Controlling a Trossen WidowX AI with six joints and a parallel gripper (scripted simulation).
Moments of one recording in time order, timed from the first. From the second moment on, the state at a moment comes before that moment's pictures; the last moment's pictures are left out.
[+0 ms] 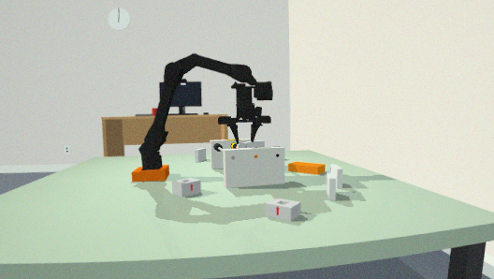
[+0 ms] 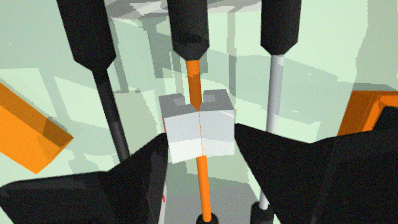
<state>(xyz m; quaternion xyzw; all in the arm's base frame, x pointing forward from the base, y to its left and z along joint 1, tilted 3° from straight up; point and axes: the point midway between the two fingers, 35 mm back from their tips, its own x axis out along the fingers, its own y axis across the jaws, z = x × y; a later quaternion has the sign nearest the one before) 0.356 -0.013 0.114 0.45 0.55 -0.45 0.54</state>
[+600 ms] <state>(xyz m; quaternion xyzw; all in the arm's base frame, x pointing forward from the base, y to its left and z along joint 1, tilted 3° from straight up) 0.357 -0.013 0.114 0.45 0.55 -0.45 0.54</state>
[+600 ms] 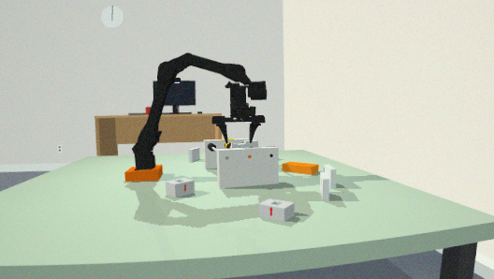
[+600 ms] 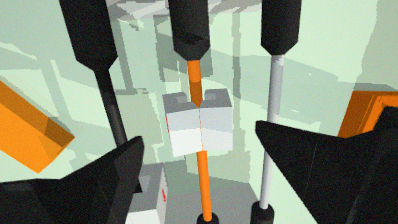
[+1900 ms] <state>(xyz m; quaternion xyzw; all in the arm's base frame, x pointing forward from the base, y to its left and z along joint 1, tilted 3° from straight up) 0.356 -0.012 0.058 0.44 0.56 -0.45 0.54</state>
